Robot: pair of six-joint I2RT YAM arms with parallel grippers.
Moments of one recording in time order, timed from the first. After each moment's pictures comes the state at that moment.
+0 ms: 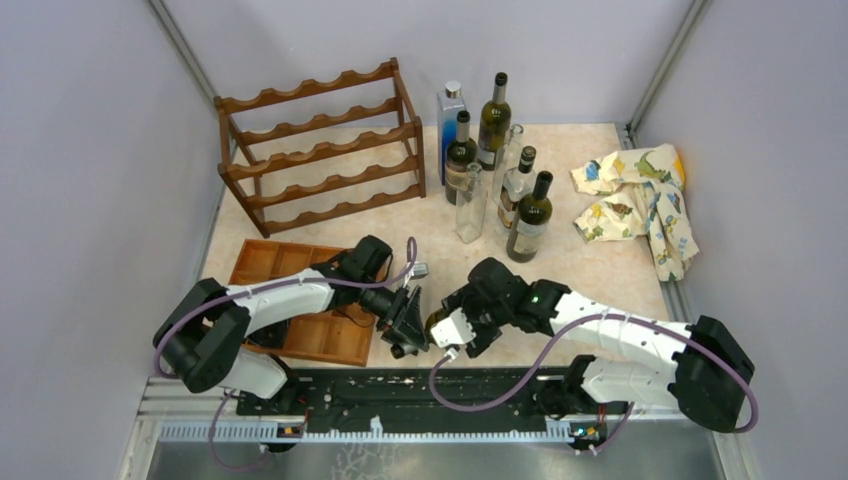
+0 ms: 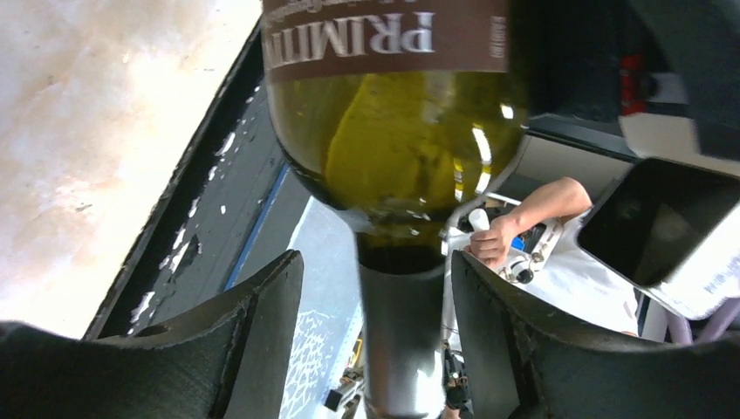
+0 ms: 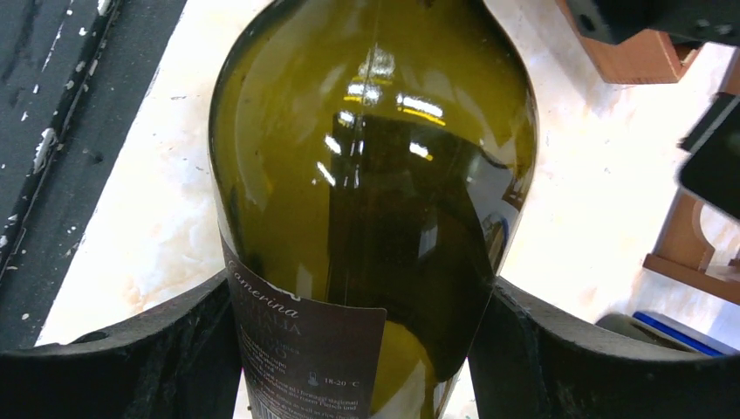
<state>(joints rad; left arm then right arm) -0.74 1.43 0.65 -0.17 1.07 -0.66 0.95 1.09 0.62 -0.47 -0.30 -1.20</state>
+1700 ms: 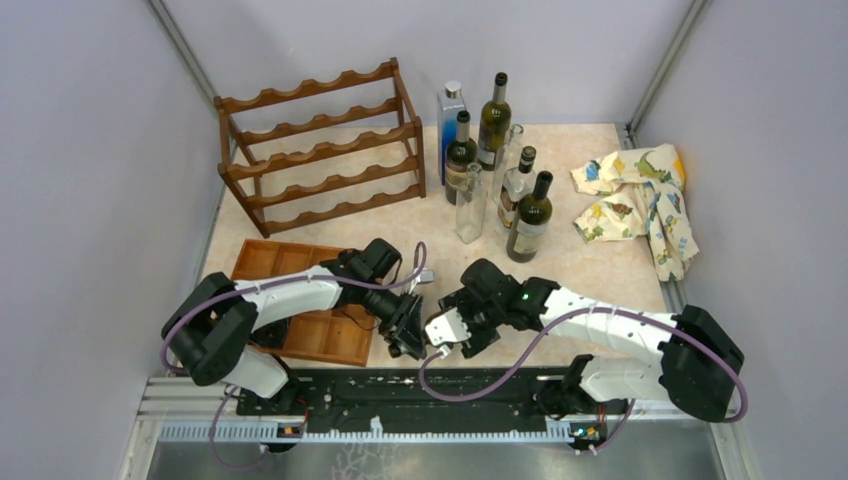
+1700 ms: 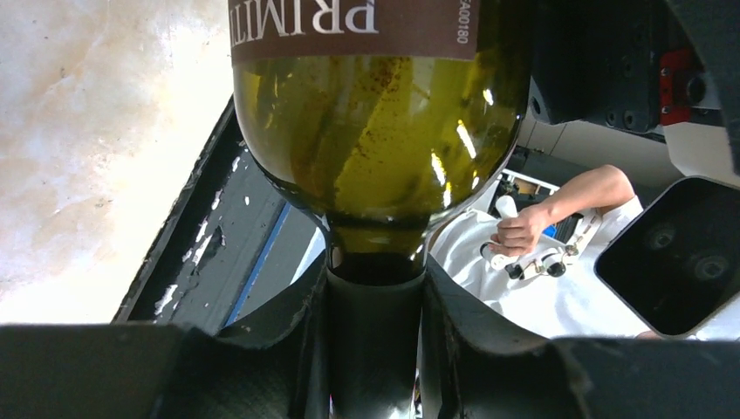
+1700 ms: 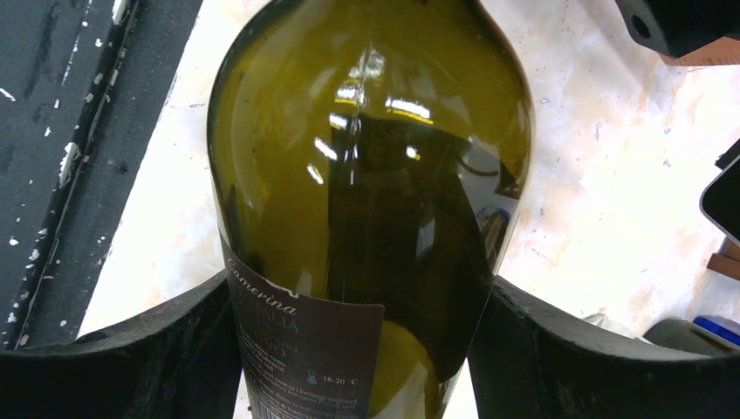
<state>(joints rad) -0.79 1.49 0.72 -0.33 1.00 -0.53 0.96 1.17 0.65 -0.47 -0.28 -1.12</state>
